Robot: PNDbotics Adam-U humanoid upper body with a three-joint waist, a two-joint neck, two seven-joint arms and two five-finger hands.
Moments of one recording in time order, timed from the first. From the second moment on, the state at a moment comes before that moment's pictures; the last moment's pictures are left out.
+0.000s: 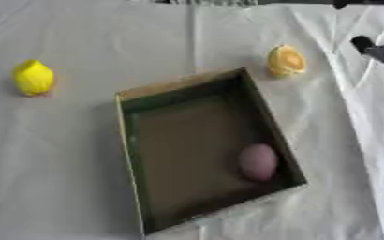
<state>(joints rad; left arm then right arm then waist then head) -0.24 0.44 0.19 -1.98 0.08 -0.53 0.30 -0.72 -1.07 0.24 -1.38 0.38 -0.52 0.34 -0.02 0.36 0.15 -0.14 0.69</state>
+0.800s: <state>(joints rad) -0.25 0.43 0.18 -1.98 0.09 -0.52 0.29 -0.90 -0.84 0.28 -1.10 0.57 -0.55 0.47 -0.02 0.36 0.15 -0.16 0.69</state>
